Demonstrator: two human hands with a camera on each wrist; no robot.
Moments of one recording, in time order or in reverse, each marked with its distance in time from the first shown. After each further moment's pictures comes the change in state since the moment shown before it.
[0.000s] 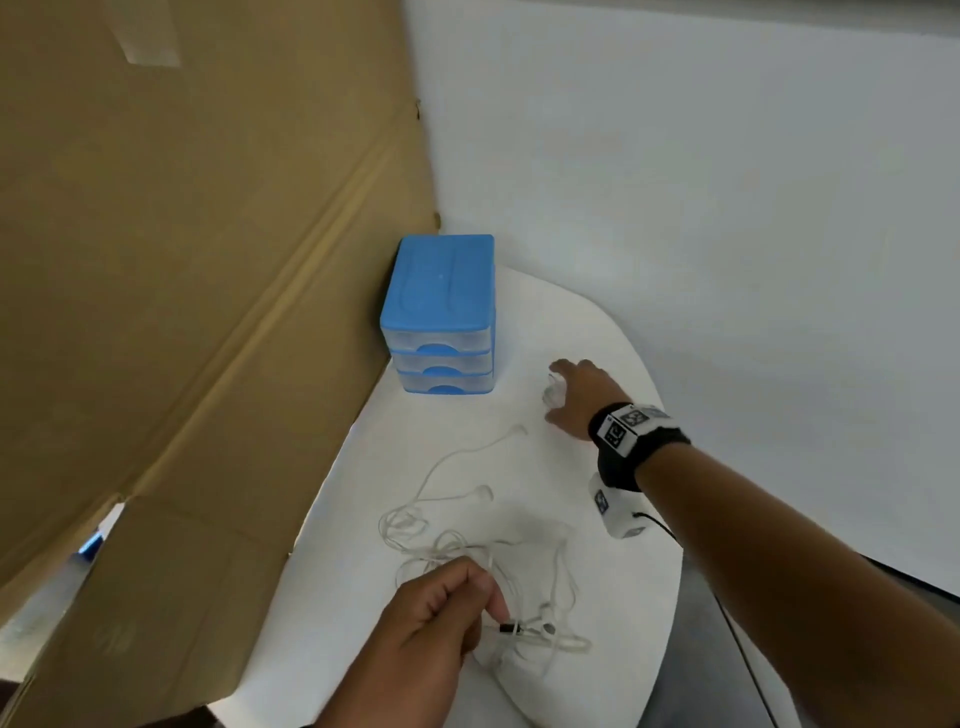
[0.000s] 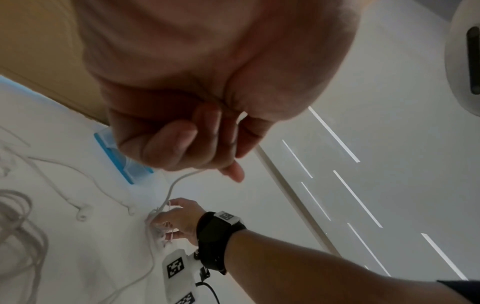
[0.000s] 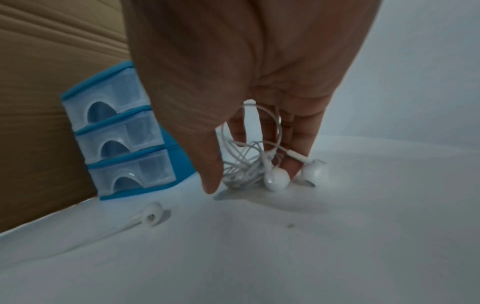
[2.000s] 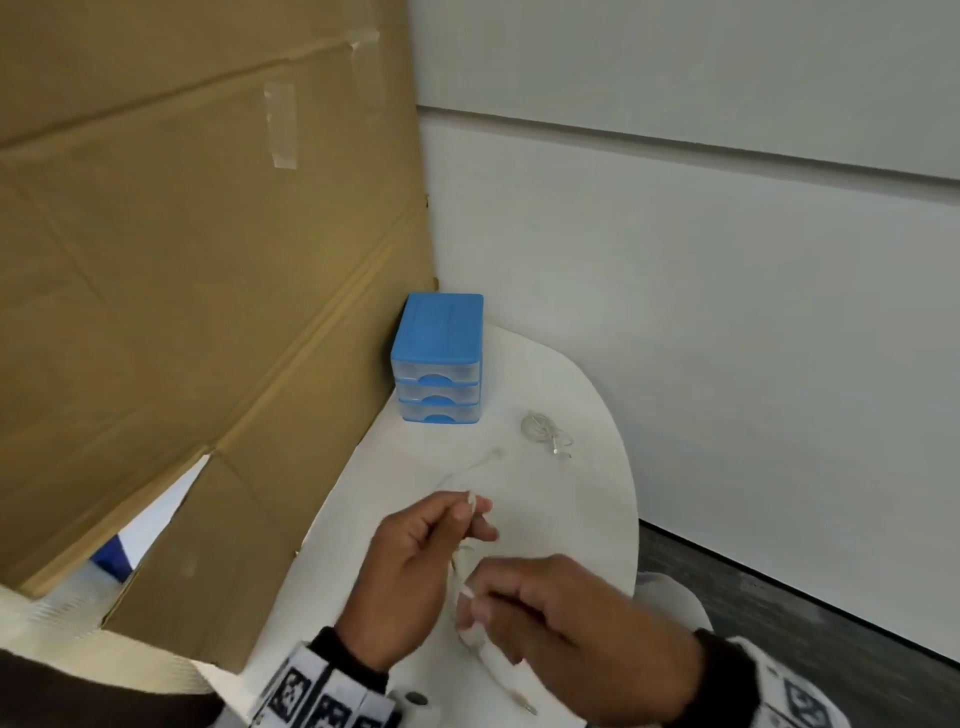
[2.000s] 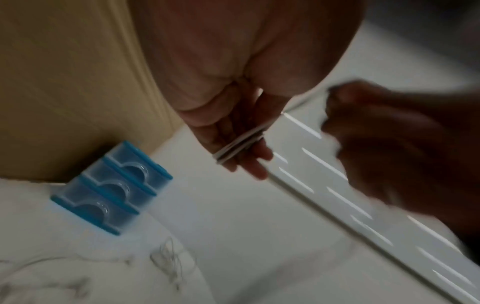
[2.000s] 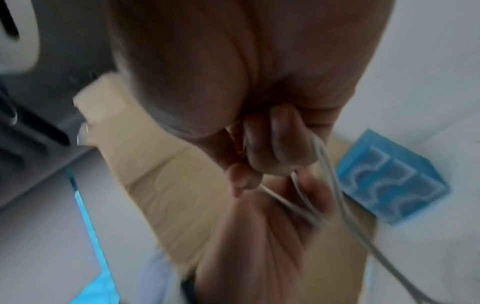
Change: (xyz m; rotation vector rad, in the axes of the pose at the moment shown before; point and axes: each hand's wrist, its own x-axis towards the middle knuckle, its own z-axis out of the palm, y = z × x) left_hand -0.023 0.015 0.003 -0.060 0.131 0.472; right_hand -0.289 -0.071 -0.027 0.436 -0.116 -0.741
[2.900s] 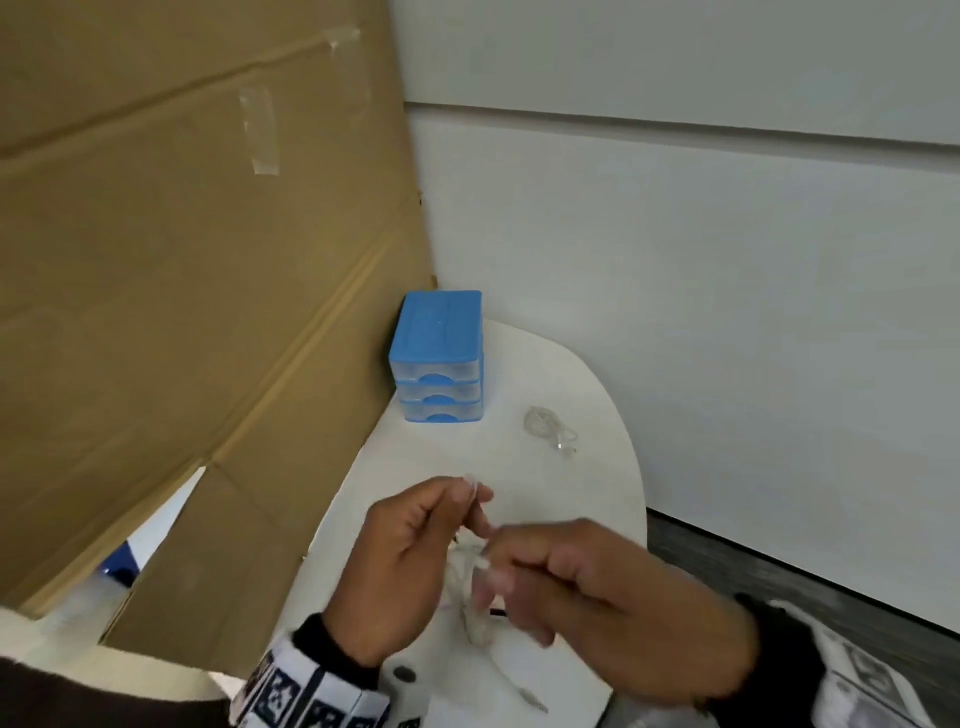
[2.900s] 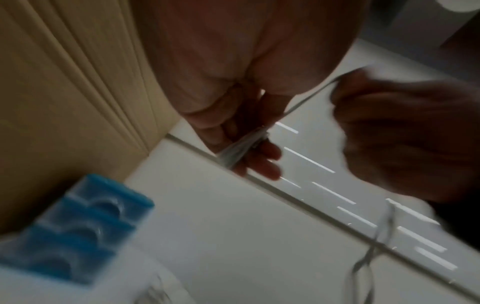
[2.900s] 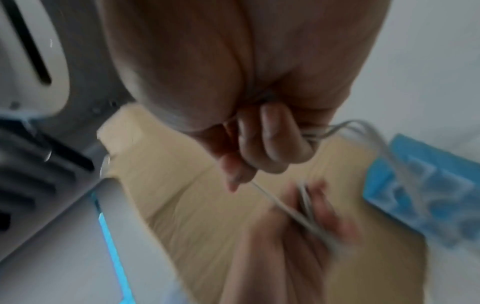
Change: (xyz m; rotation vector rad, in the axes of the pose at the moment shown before) left_hand 0.008 0.020 -0.005 0.161 -0.043 0.141; right_hand -0.002 -0.022 -0.032 0.172 -0.010 -0.053
